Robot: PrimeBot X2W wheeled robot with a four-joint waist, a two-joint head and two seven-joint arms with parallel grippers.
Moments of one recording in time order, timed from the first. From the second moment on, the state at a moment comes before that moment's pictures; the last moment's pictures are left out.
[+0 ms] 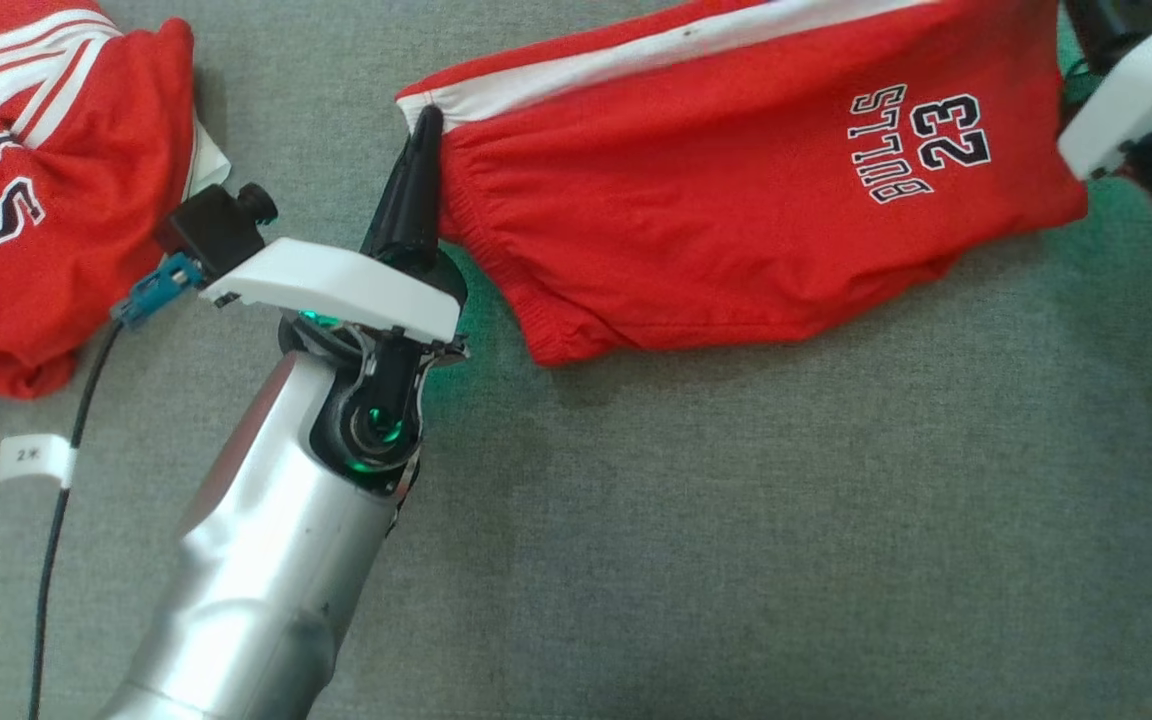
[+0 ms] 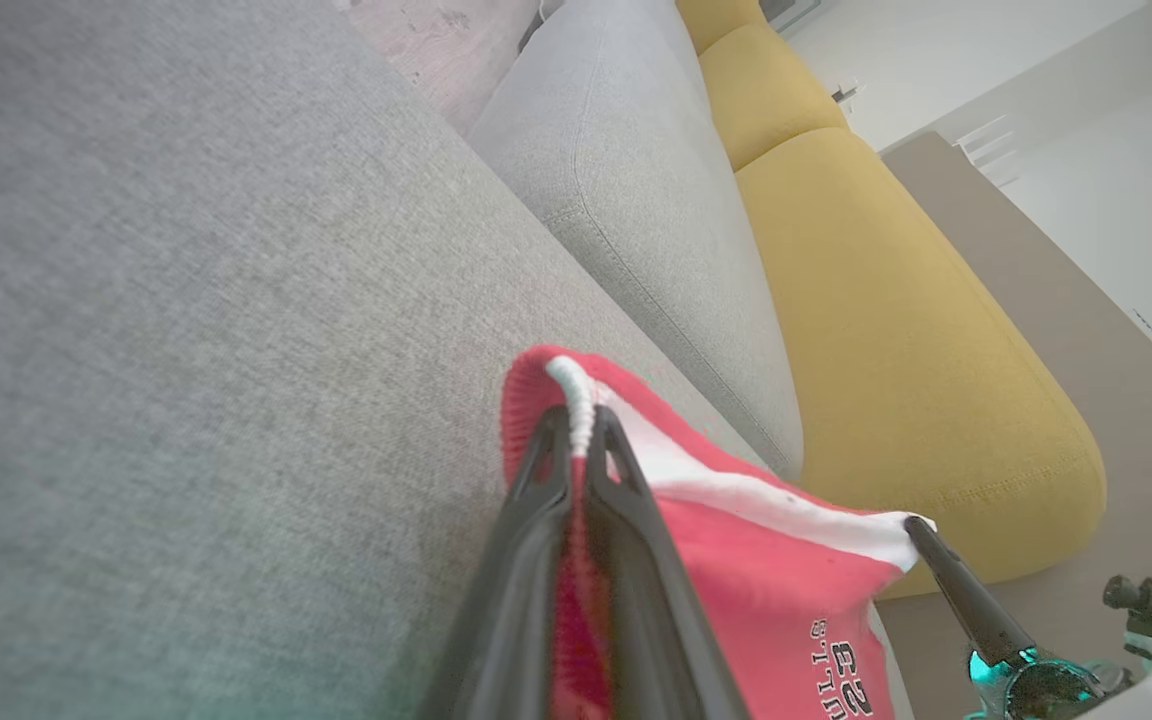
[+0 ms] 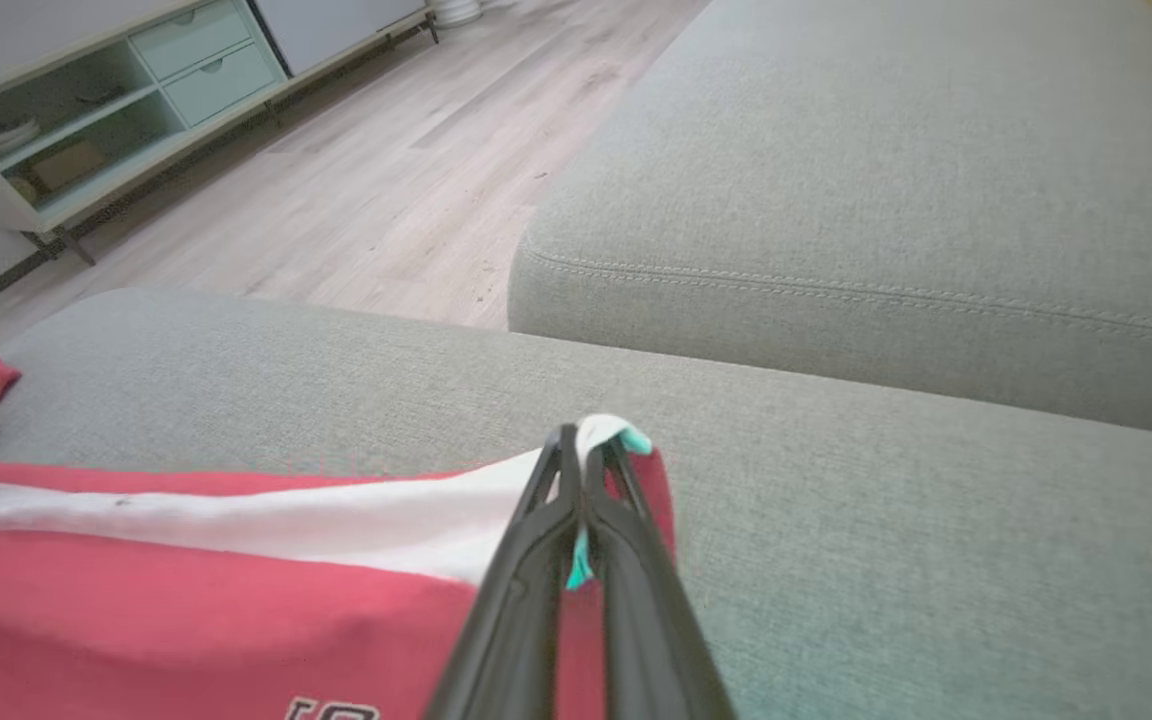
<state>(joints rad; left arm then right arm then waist) -0.64 0.08 -0.45 0.37 -1.19 -0.05 0.00 -0.92 -0.54 0.53 0.48 0.74 0.13 0.16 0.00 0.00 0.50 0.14</state>
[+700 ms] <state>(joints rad) -0.46 0.19 -0.52 0.38 -0.72 0.09 -0.25 -0.74 -0.66 0.71 0.47 0.93 0.13 -0.08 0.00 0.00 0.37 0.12</state>
